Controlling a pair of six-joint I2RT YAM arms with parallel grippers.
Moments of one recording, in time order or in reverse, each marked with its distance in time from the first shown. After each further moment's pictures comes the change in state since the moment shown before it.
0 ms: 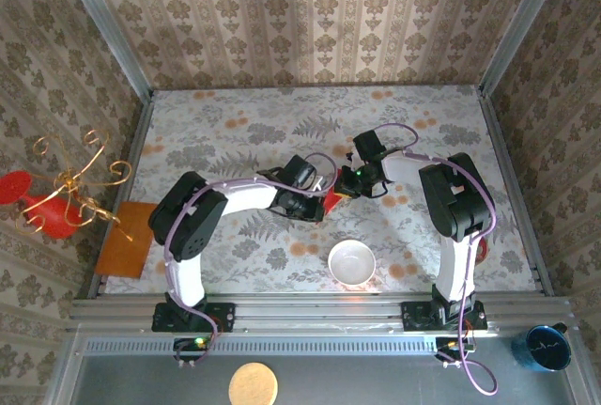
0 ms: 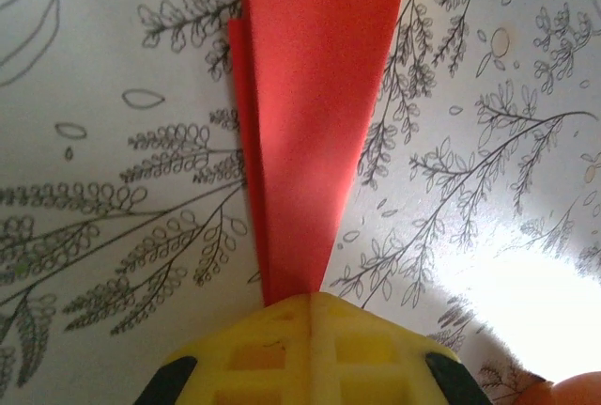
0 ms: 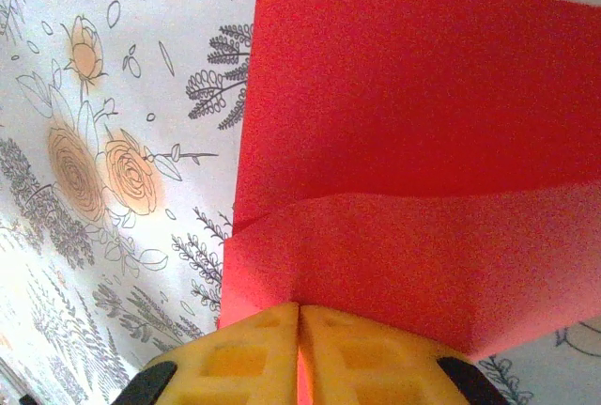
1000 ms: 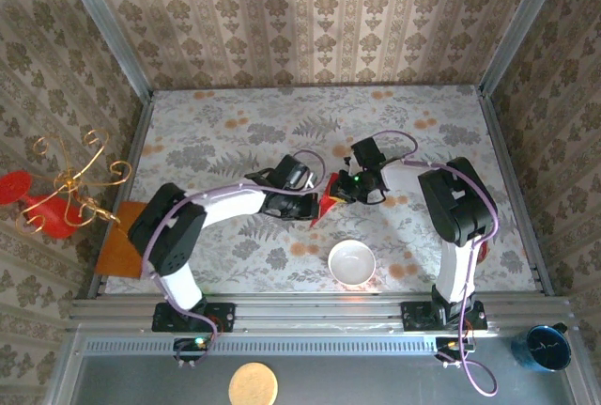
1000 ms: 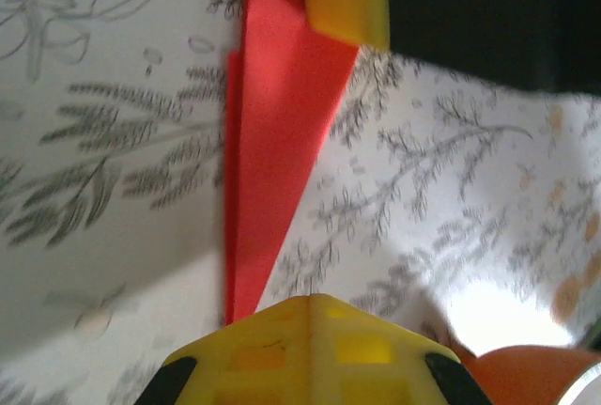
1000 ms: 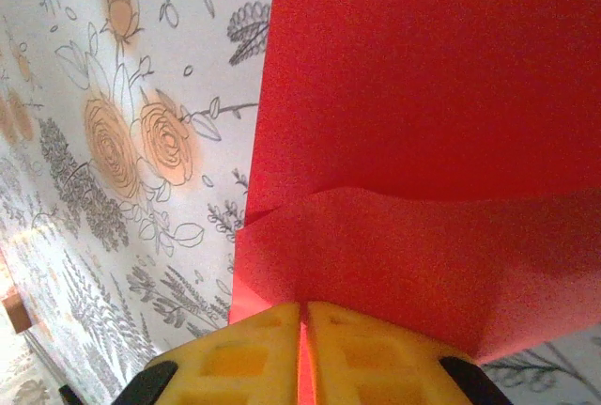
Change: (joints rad) left arm 0.000 -0.120 -0.054 0.022 -0.037 -0.177; right arm 0.046 -0.043 -0.101 0.150 -0.044 0.107
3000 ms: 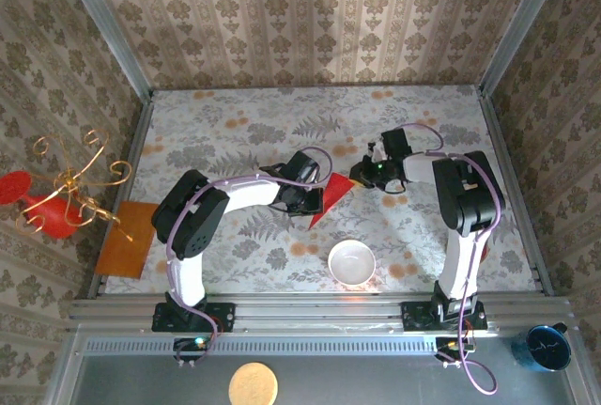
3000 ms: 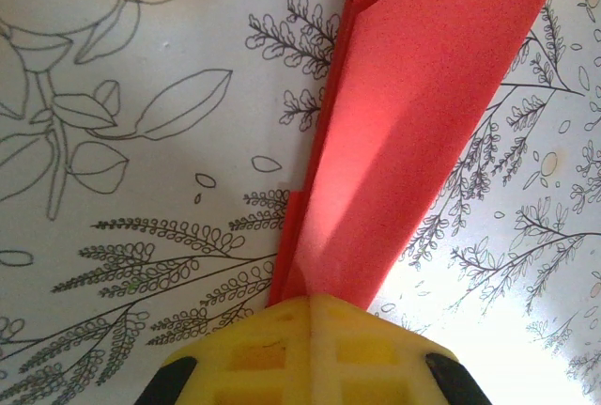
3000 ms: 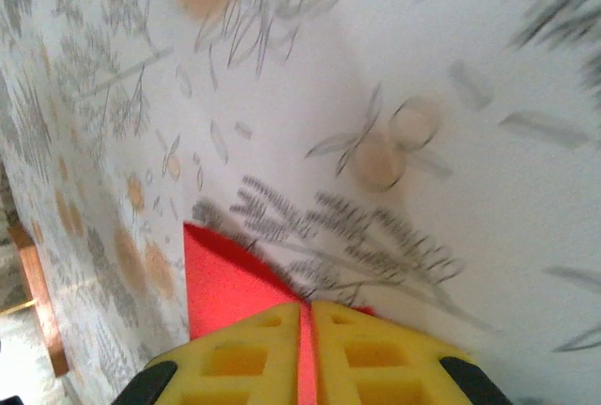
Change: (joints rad) left arm 0.002 0.151 0.118 -0.046 -0.074 -0.058; right arm -0.228 0.045 0.005 0.122 -0.084 -0.093
